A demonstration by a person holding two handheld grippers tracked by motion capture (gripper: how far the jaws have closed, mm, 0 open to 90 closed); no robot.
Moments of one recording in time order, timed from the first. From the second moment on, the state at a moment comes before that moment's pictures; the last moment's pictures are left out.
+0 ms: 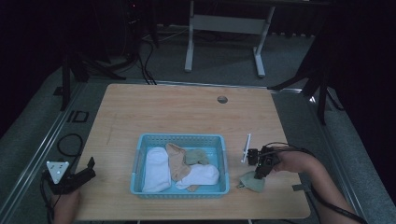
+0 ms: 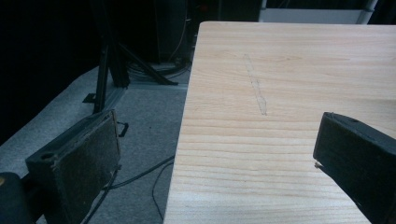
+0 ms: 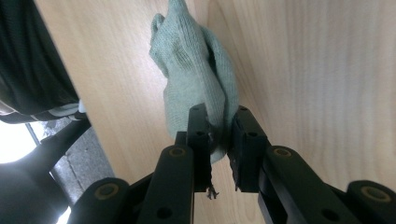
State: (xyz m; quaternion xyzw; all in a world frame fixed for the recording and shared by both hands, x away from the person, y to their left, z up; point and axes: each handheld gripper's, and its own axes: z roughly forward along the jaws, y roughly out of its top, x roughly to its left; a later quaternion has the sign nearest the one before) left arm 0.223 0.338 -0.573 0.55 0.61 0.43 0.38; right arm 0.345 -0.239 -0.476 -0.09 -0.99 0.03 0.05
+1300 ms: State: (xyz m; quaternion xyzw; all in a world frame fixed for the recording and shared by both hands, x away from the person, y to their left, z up) left arm 0.224 0.338 -0.573 0.55 0.61 0.43 0.38; right arm 0.367 -0.198 -0.430 -0.09 -1.00 0.01 -0.01
